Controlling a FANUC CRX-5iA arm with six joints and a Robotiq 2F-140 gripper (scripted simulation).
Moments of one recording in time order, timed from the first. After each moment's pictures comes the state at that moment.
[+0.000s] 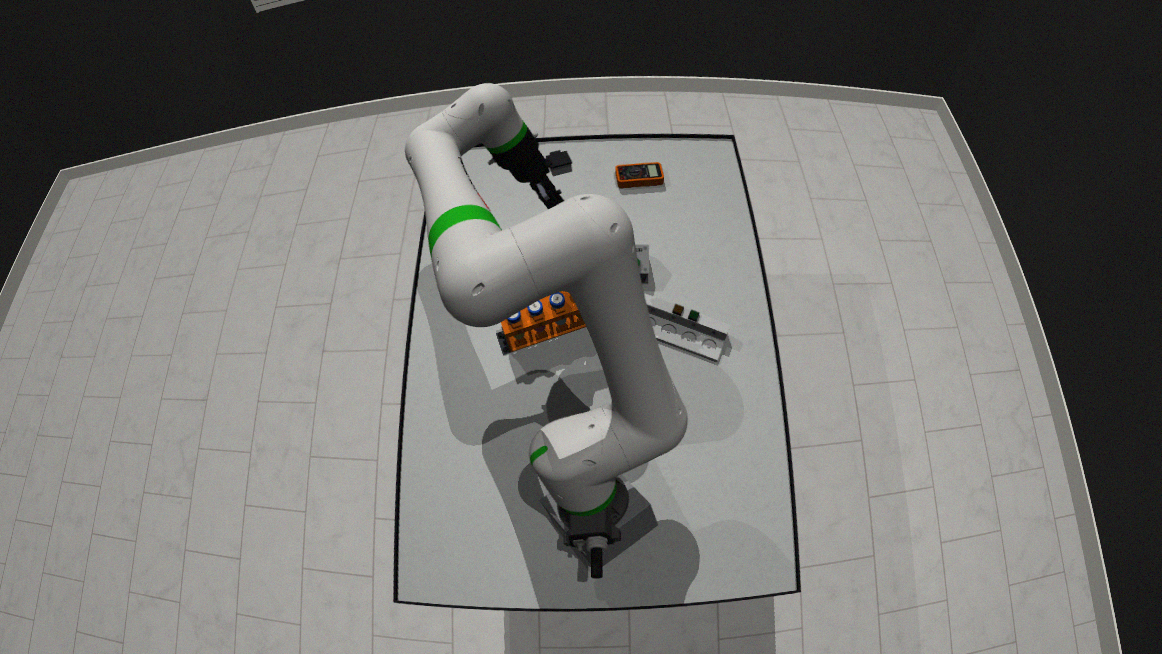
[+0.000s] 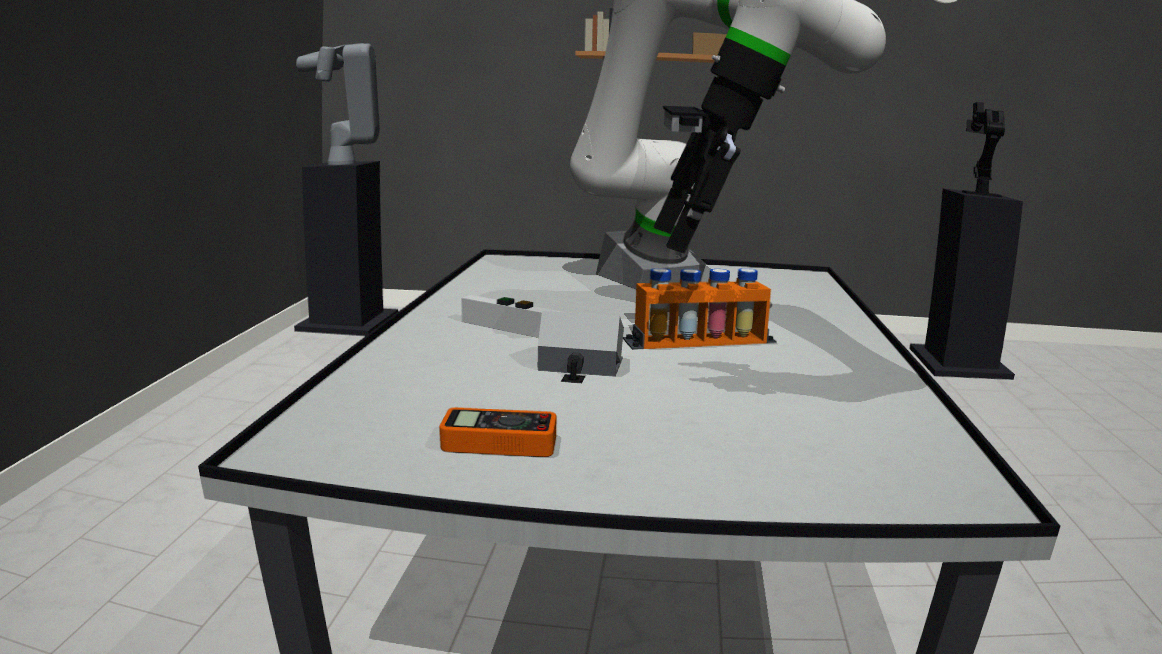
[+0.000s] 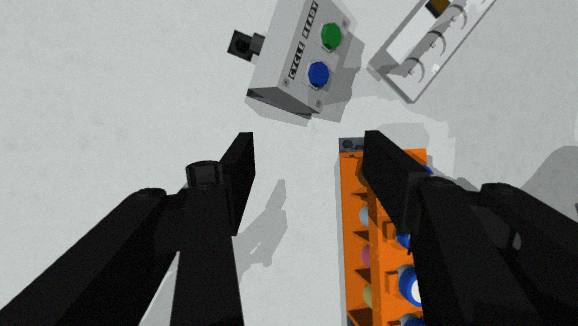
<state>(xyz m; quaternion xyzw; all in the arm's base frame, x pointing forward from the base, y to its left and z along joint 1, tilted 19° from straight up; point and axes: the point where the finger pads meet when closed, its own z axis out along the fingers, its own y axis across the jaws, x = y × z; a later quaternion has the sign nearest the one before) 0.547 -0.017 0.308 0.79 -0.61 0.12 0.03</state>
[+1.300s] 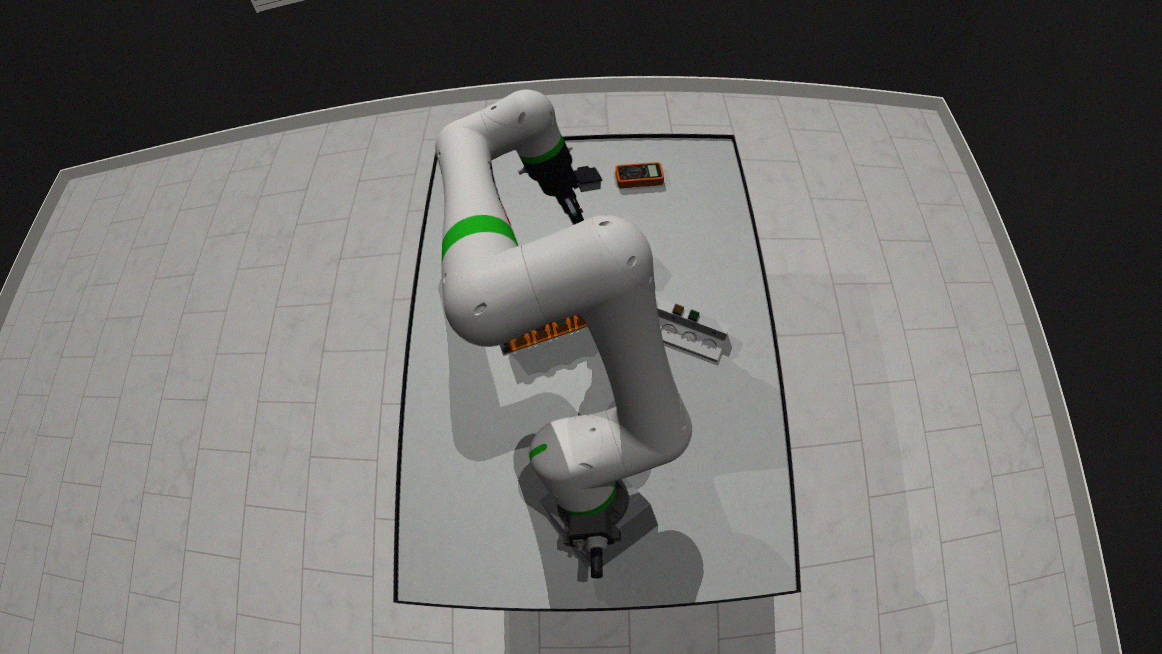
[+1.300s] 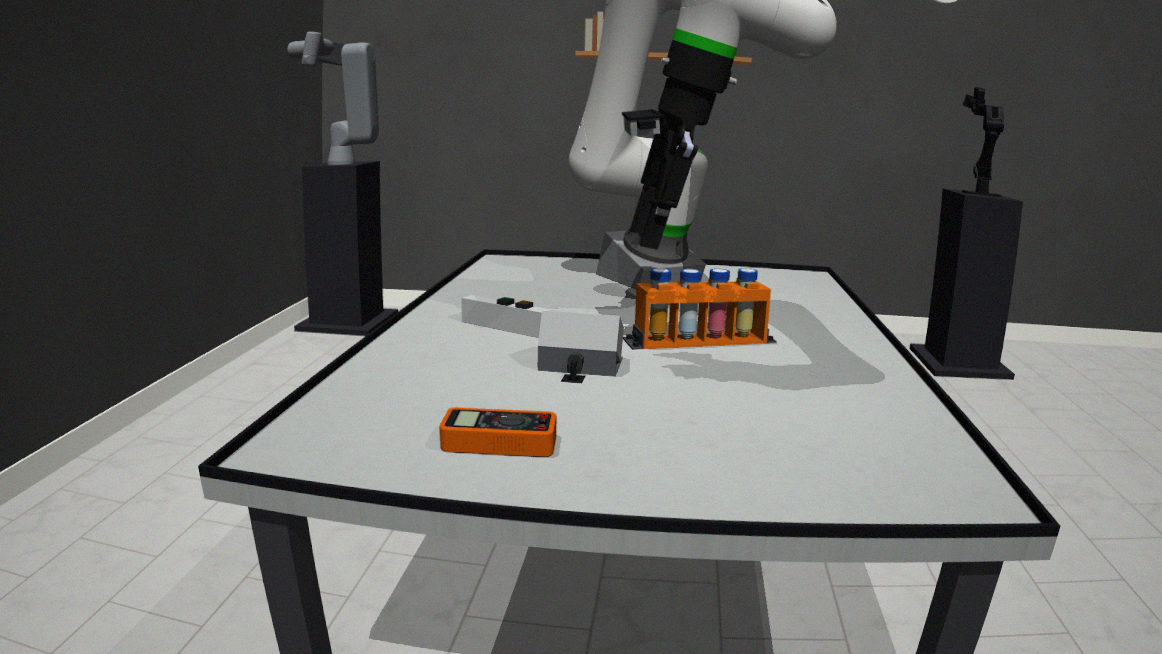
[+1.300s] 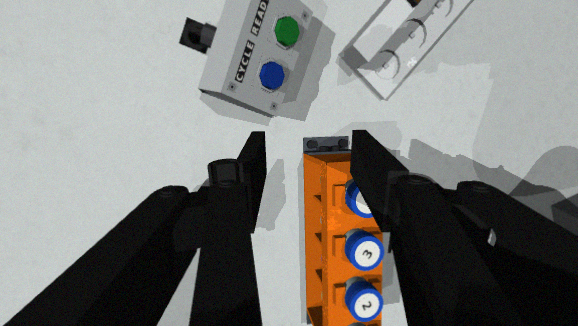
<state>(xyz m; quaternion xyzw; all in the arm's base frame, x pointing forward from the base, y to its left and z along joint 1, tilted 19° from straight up) 0.504 -0.053 0.281 0.80 -0.60 0.08 -0.02</state>
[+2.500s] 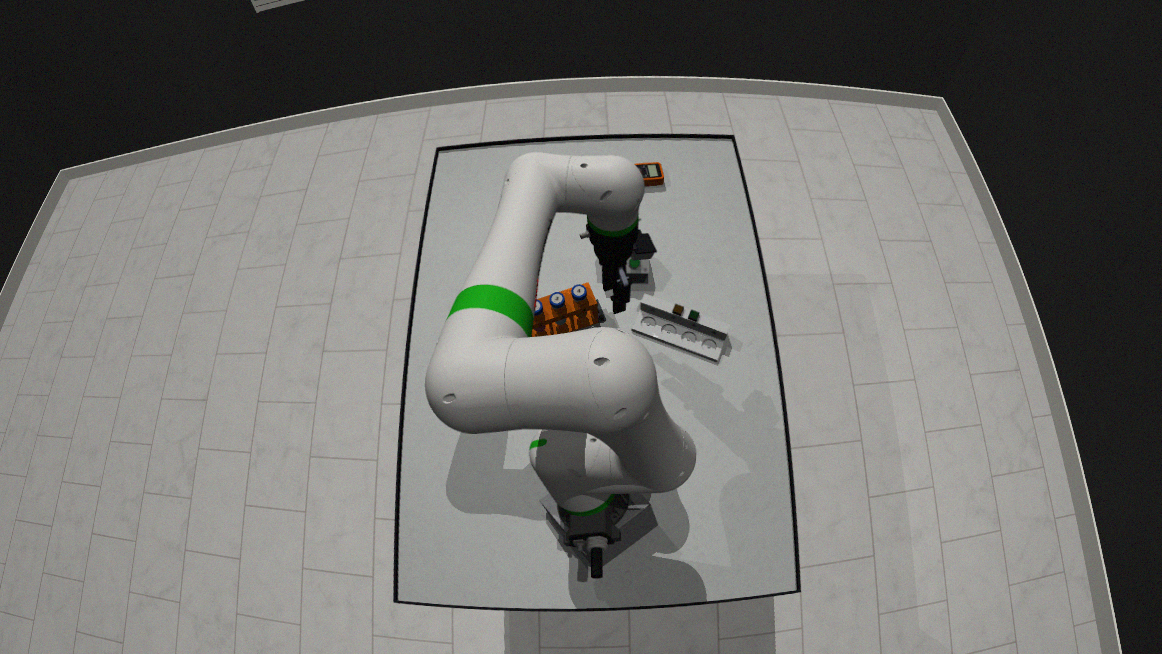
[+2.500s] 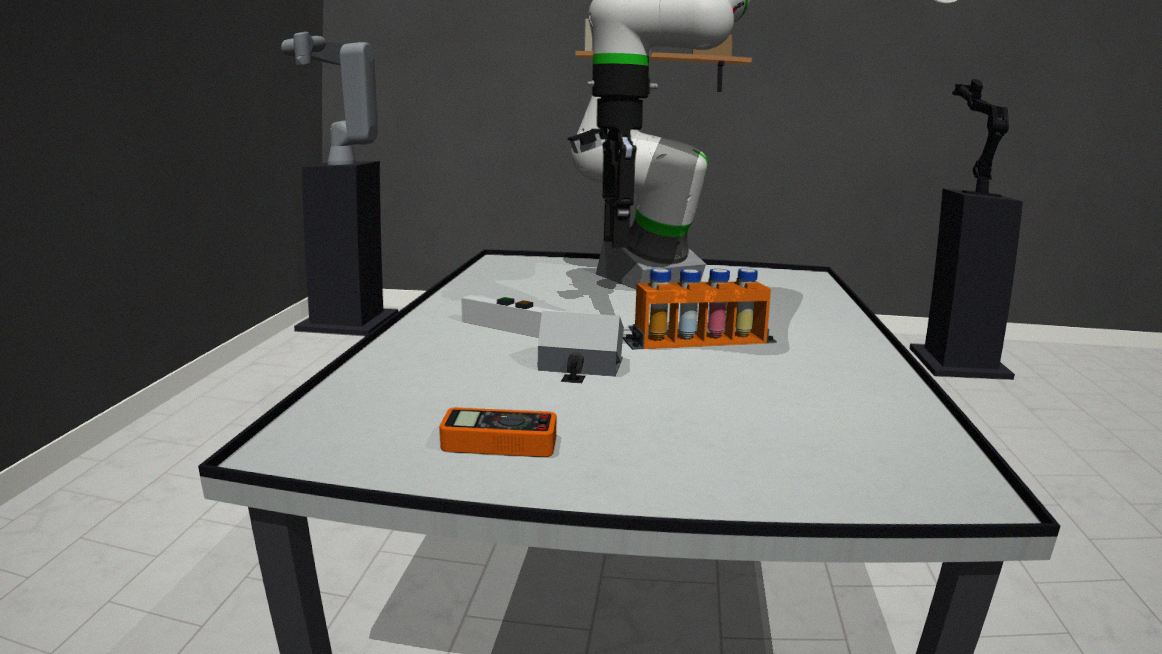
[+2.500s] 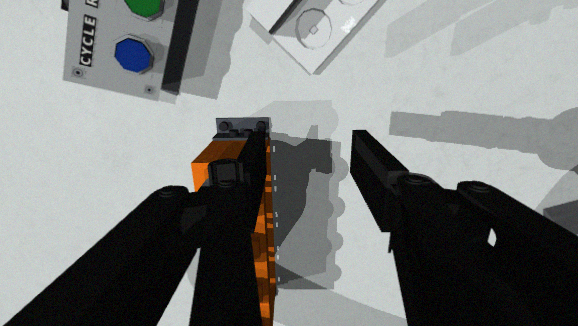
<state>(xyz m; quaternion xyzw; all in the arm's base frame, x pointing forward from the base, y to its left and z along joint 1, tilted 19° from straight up) 0.385 -0.098 0.206 0.79 -0.59 0.05 -0.16</state>
